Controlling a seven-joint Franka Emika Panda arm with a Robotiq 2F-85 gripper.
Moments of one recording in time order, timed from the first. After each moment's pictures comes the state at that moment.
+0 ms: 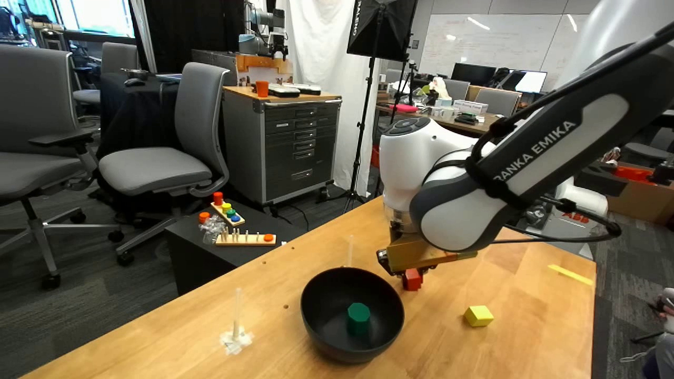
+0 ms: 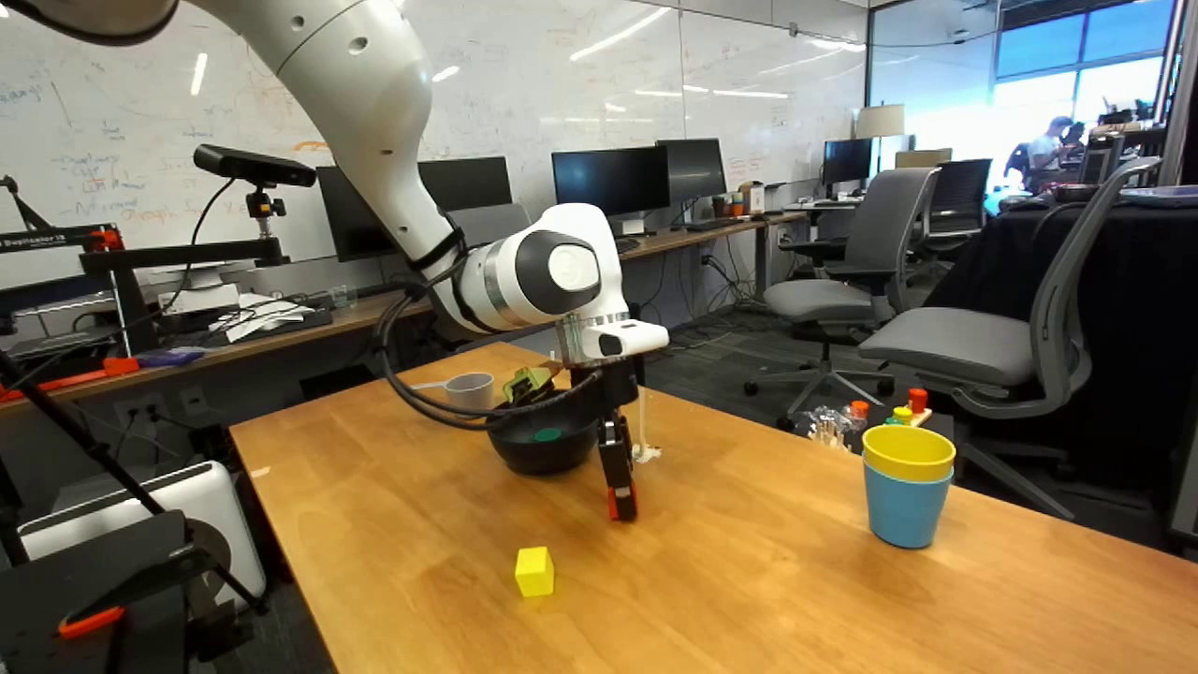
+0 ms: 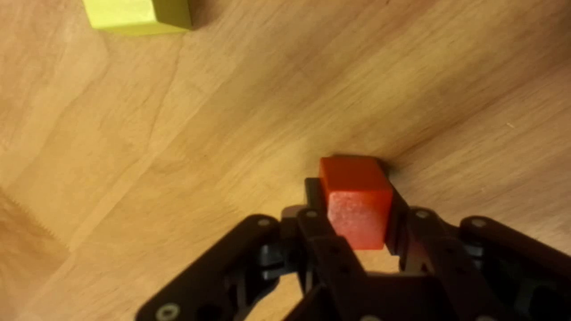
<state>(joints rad) 0.21 0.81 -0.18 -1.78 -0.27 2.46 0.97</state>
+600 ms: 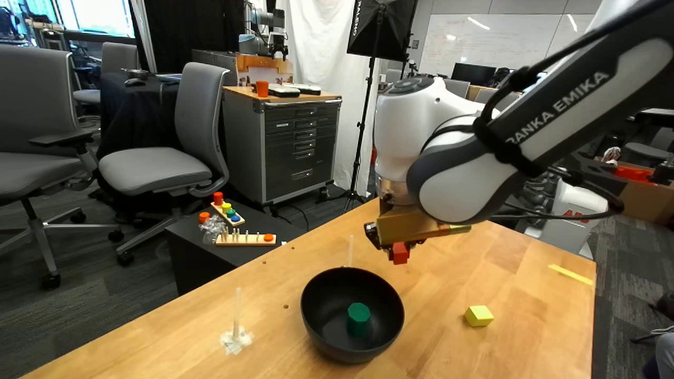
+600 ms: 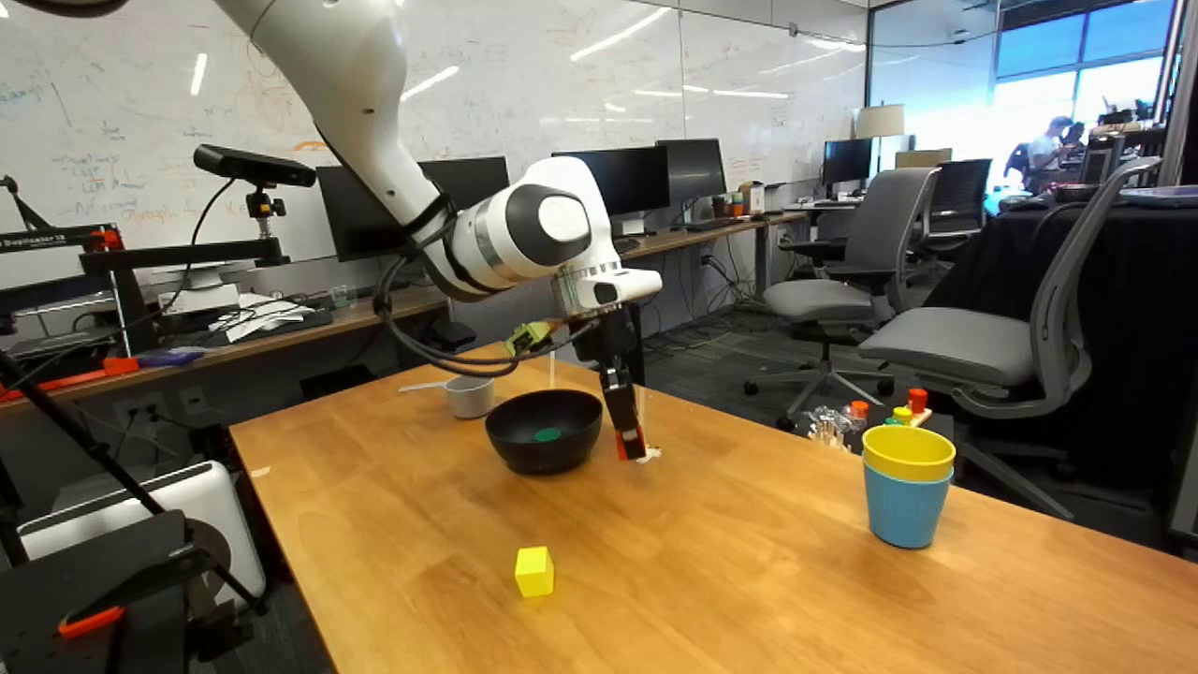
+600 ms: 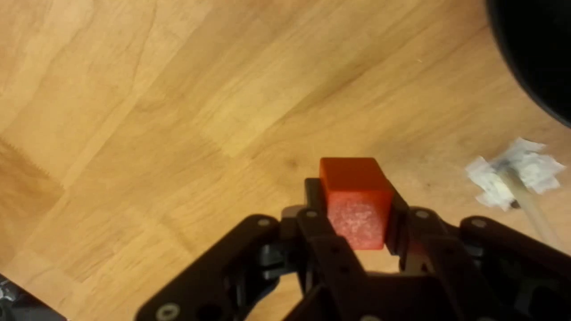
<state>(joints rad) 0.28 0.72 -0.22 -1.79 -0.27 2.48 0.97</state>
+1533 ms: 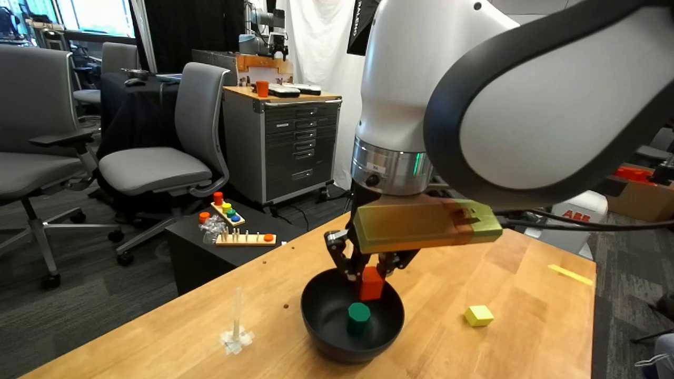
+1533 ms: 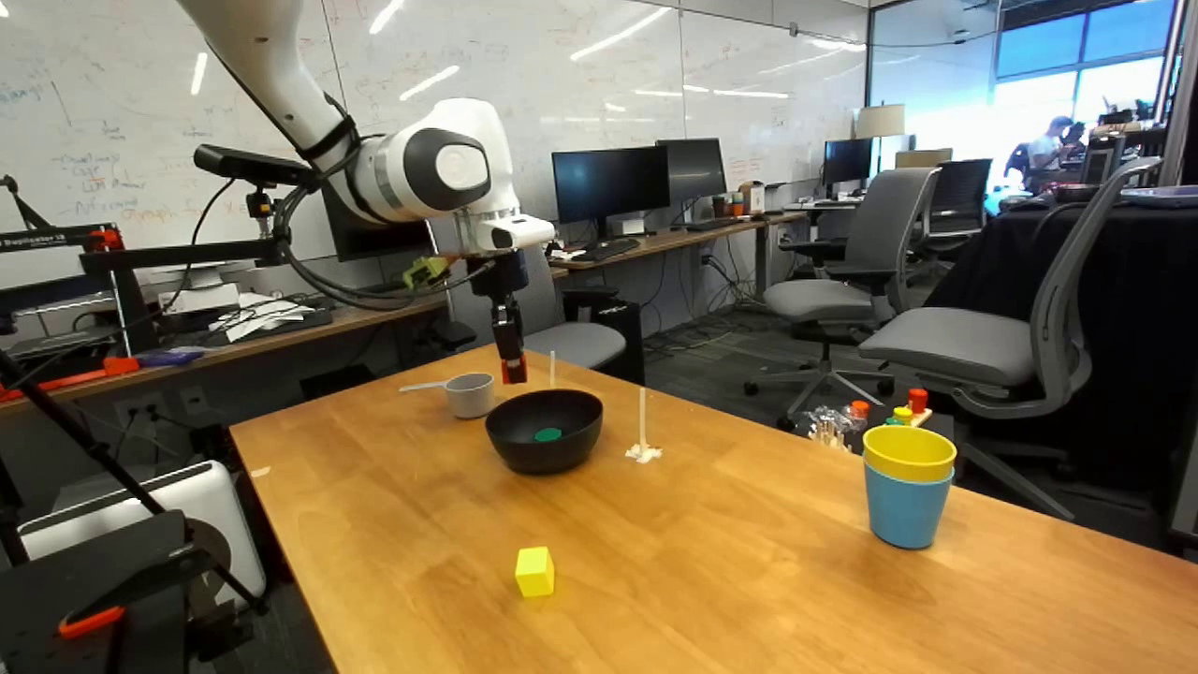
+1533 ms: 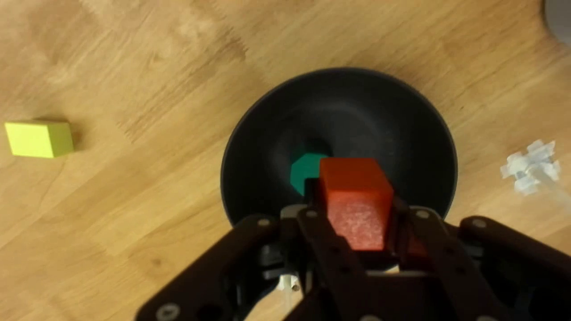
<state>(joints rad) 0.30 0.49 0.00 -1.97 -0.12 2.48 0.91</state>
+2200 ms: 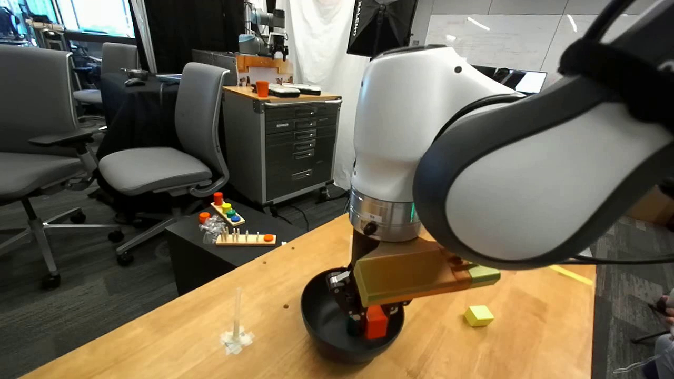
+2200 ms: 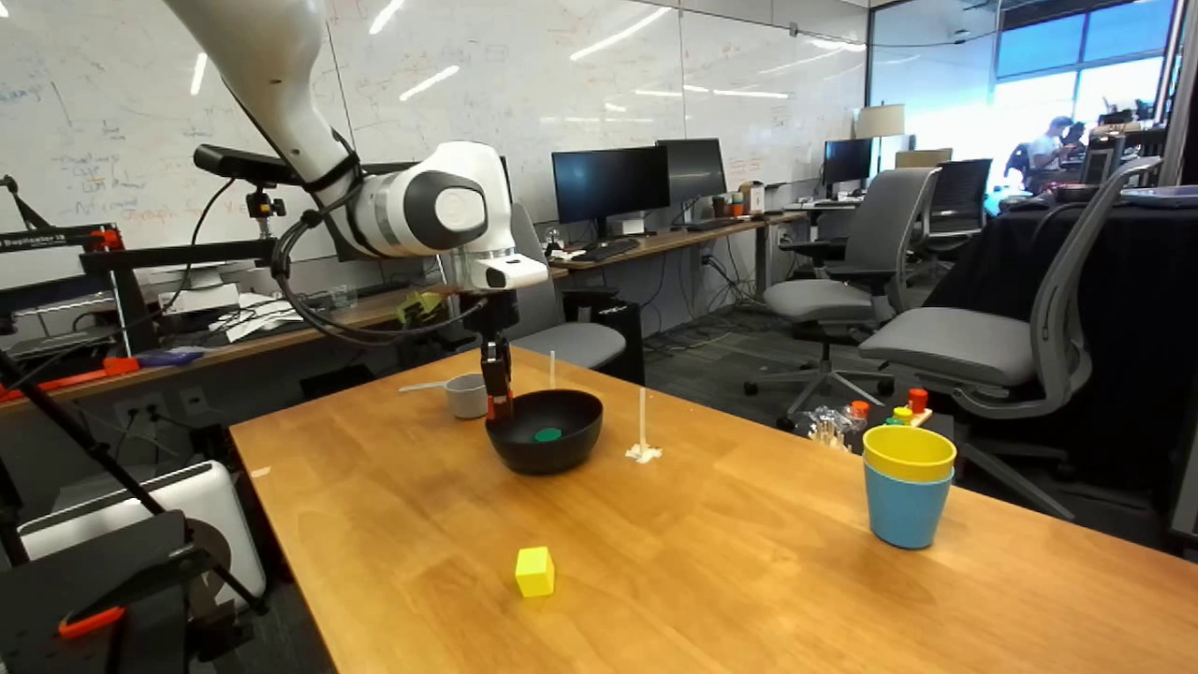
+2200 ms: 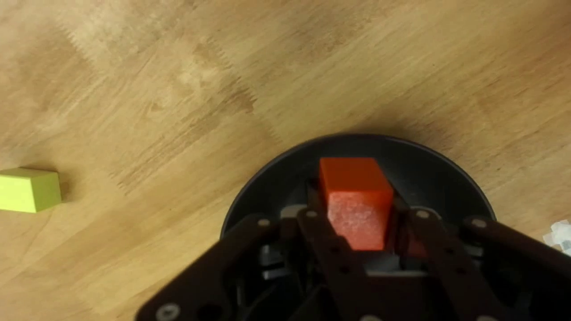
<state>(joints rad) 0.30 0.56 0.02 -1.98 -0.11 2.49 0.91</state>
